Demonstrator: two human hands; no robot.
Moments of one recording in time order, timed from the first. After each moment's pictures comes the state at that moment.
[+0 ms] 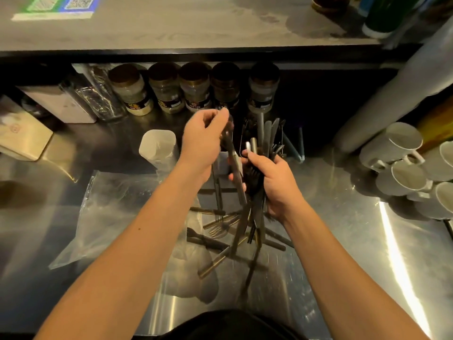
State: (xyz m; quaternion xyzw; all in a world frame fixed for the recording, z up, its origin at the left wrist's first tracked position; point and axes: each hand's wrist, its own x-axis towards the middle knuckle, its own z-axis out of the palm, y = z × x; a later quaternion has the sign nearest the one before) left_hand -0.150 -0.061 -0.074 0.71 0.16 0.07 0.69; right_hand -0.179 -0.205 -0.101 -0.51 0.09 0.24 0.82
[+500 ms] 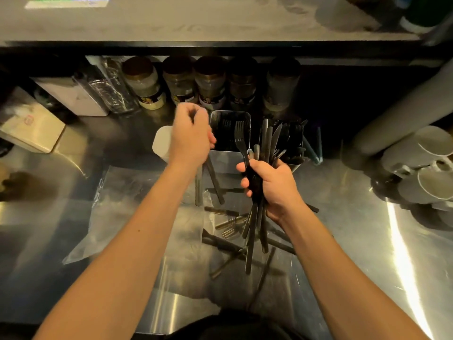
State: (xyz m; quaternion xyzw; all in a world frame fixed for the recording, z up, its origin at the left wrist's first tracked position) left_hand -0.144 -0.005 -0.086 0.76 0.19 0.13 0.61; right_hand -0.171 -0.166 -0.121 -0.55 0.14 0.24 0.79
